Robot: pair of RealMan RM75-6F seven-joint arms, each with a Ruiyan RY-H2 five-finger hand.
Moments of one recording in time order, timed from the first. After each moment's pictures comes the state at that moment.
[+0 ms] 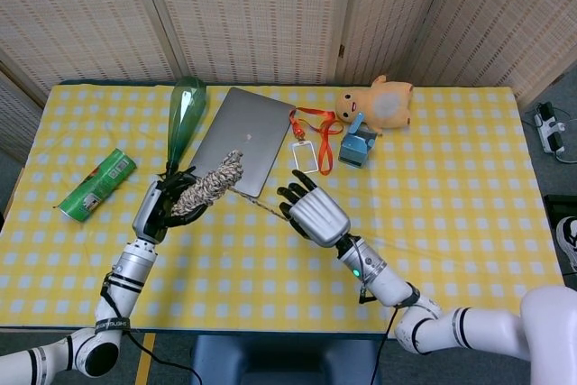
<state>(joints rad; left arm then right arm) -0.56 -1.44 -0.29 -1.70 1.23 1.16 -0.95 0.83 -1.59 0.14 -1.52 -1.38 1.09 -0.43</state>
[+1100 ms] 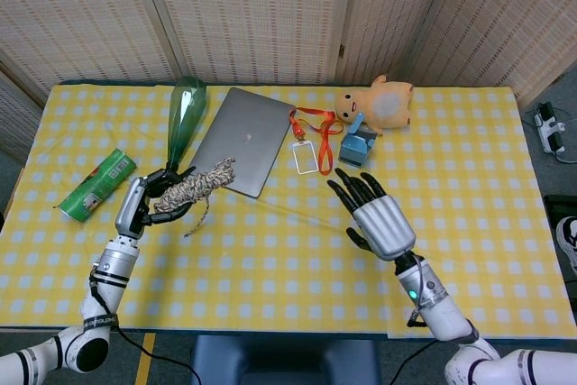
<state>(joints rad) -0.51 -1.42 -0.31 -1.63 1.26 1.15 -0.76 0.58 -1.31 0.07 -1.87 -1.34 1.29 -0.50</state>
